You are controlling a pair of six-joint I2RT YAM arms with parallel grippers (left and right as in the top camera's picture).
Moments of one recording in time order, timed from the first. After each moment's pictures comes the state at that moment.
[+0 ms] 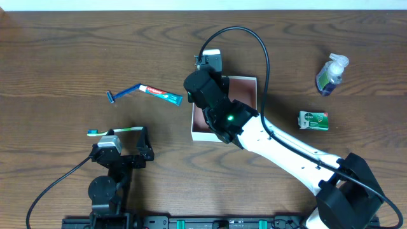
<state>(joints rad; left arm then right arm) 0.02 0.02 0.03 -0.12 0.08 -0.25 0.83 1.73 1.26 -0.12 0.52 0.51</state>
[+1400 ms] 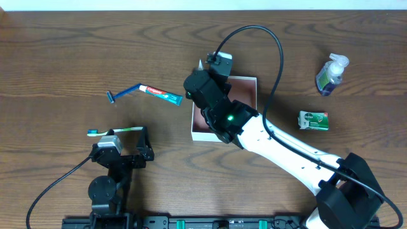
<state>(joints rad) 0.02 0.02 0.03 -0.12 0.08 -0.25 0.83 1.73 1.26 -0.13 0.51 0.84</state>
